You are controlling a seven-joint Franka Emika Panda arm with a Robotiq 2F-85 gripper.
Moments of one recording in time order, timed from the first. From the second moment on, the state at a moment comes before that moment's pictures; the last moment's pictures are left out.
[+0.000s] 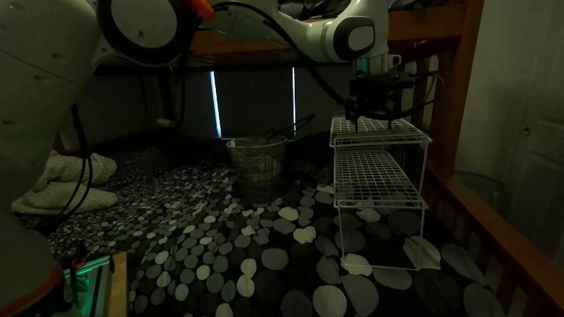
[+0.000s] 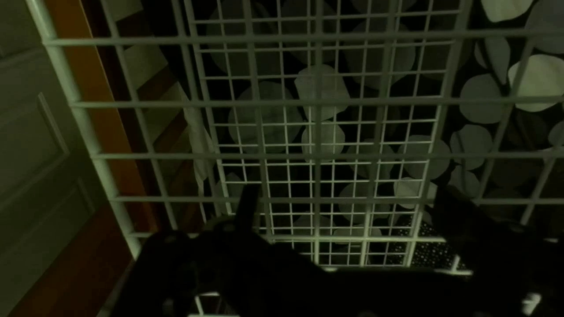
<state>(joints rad) -0.13 0.63 0.08 -1.13 0.05 2.04 -0.86</state>
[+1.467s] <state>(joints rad) -0.08 0.58 0.04 -1.22 -0.08 2.13 -0.81</state>
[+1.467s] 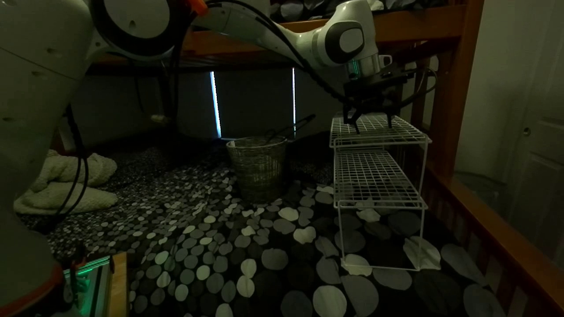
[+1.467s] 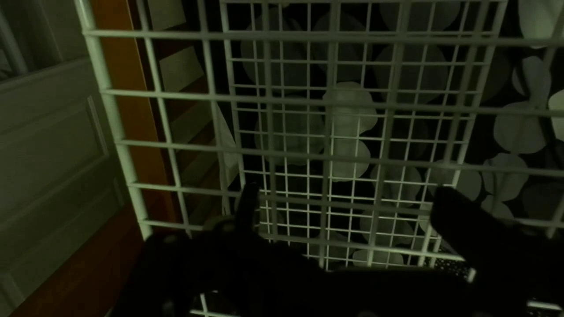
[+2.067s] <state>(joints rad) -0.08 0.53 0.05 -1.24 -0.07 2.11 -0.79</state>
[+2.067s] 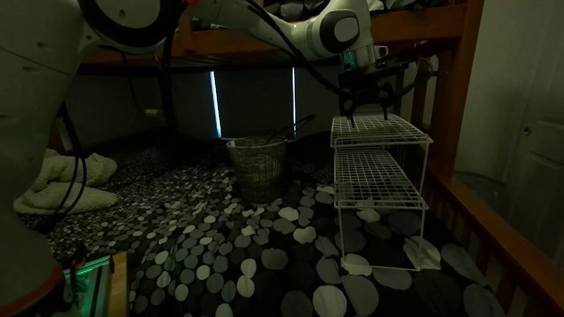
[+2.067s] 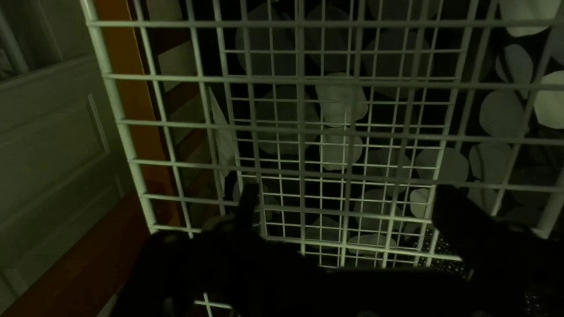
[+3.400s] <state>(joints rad) -0.08 0.56 0.05 -1.26 -0.07 2.11 -0.78</state>
